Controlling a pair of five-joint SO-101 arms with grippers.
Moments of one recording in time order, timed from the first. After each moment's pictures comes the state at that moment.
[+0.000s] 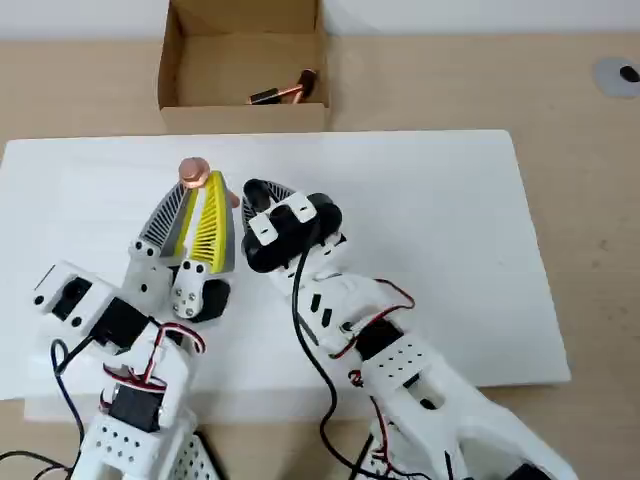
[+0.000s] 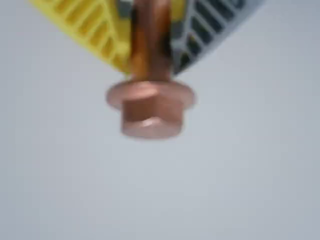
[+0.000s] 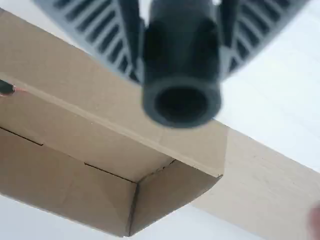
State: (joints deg) left arm 18.5 -104.0 96.4 -16.7 1.9; right arm -38.5 -42.4 80.6 -23.3 -0.2
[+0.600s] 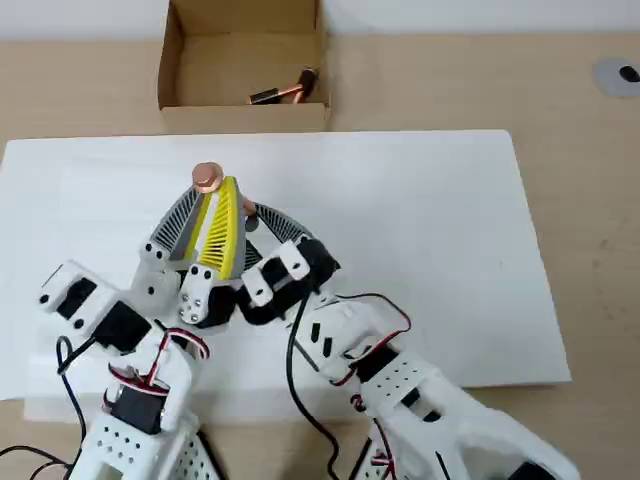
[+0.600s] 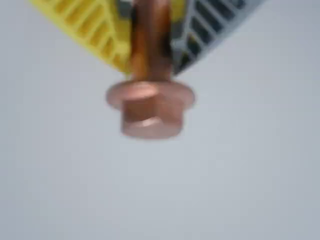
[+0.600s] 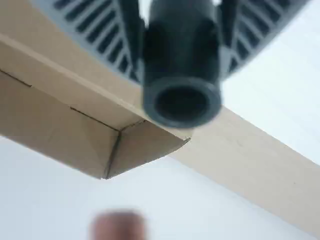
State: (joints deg) left arm 21.2 -104.0 96.4 -17.2 2.7; right arm -43.3 -42.9 90.1 -39.7 5.8
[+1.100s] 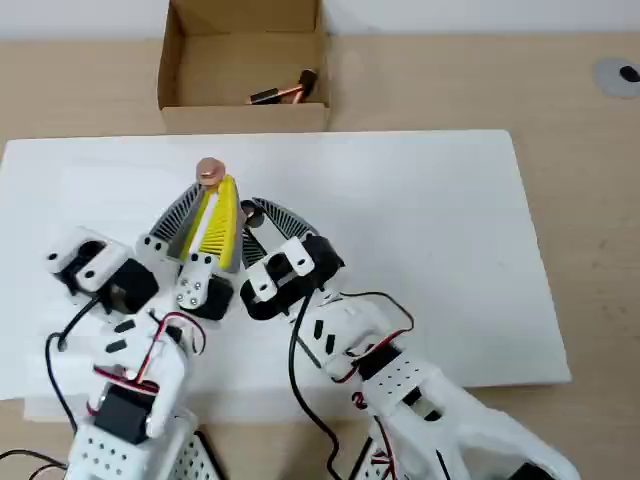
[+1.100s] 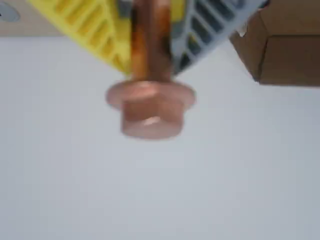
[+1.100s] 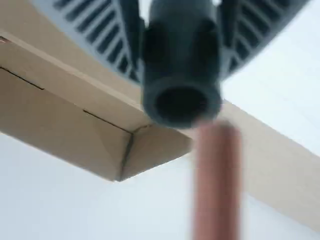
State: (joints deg) left arm 18.3 -104.0 86.0 7.1 3.2; right arm -42.0 -42.9 90.2 -39.7 6.0
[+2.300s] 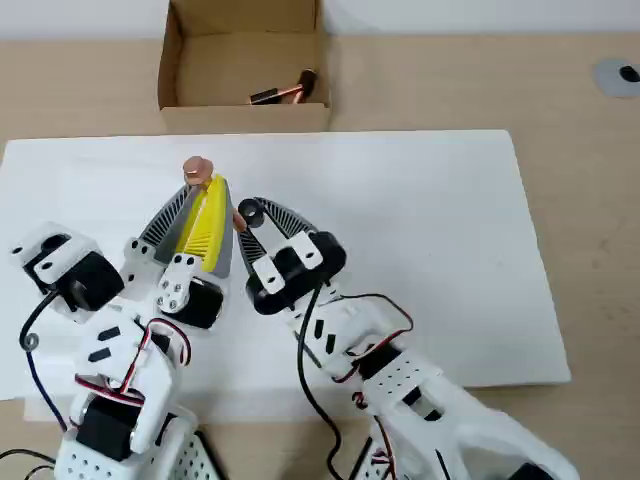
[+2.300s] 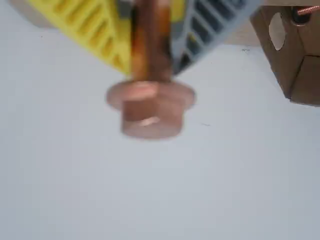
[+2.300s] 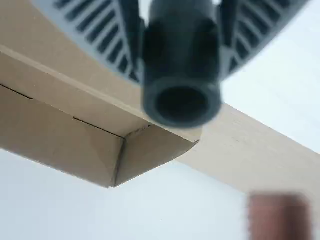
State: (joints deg) left arm 18.6 -104.1 78.4 16.7 11.9; right arm -41.8 -42.9 90.2 -39.7 2.2
